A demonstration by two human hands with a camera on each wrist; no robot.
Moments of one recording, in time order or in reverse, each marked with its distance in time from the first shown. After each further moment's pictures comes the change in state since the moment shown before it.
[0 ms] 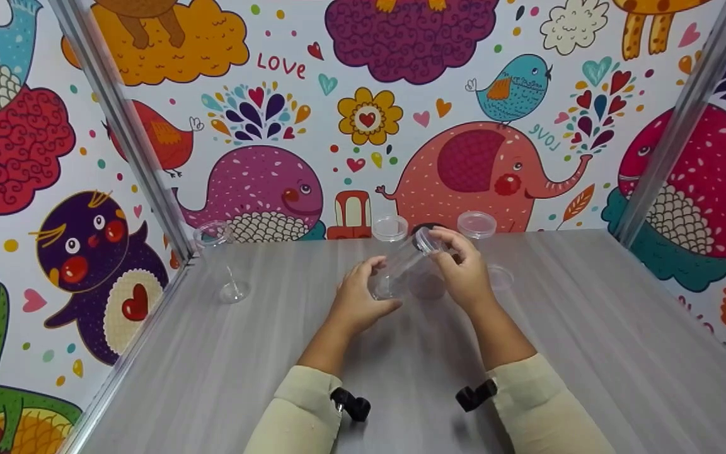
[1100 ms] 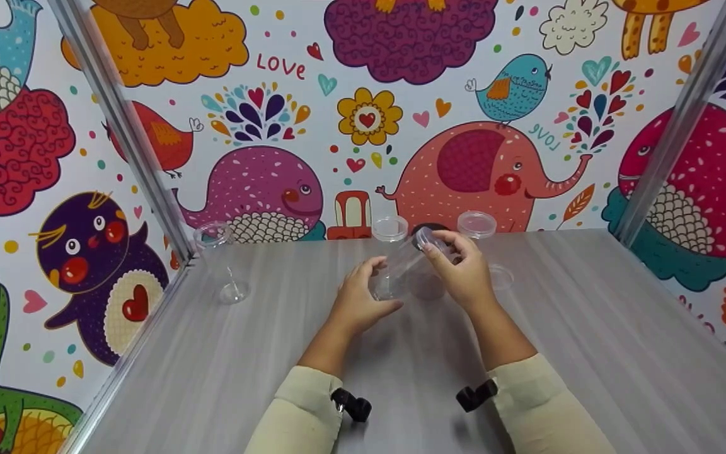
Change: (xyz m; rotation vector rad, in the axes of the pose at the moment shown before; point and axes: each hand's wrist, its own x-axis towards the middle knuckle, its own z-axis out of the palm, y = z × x) left_hand -0.001 0.003 0.000 -0.013 -0.005 -0.015; right_hand 0.000 -0.001 0.001 -0.077 0.044 0.055
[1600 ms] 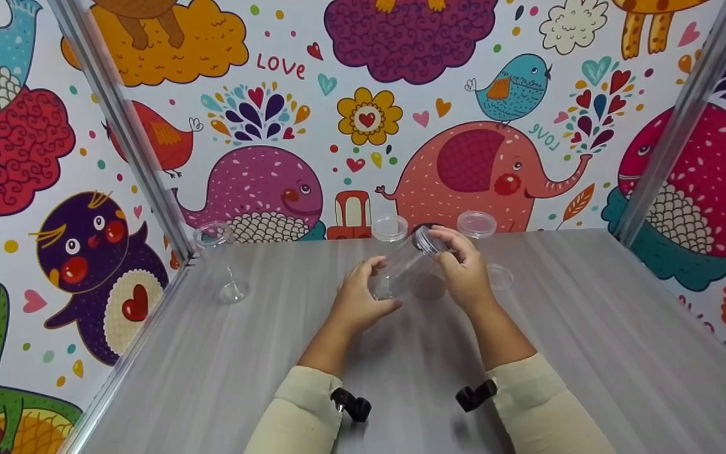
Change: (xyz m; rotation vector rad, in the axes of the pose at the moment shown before) left_hand 0.002 0.000 0.001 -0.002 0.000 -0.017; right_hand 0.000 -0.001 0.001 0.132 -0.034 -0.078
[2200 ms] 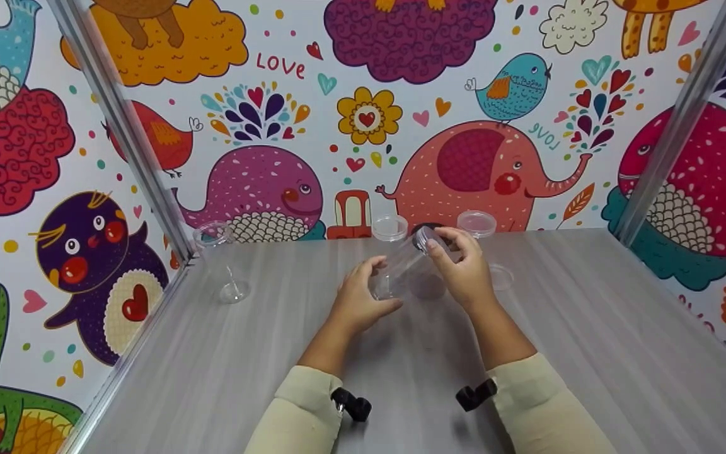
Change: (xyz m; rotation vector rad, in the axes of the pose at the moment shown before) left_hand -0.001 -0.001 0.000 0.004 -0.005 -0.010; right_hand 0.003 0.002 -0.003 -0.159 0.039 0.020
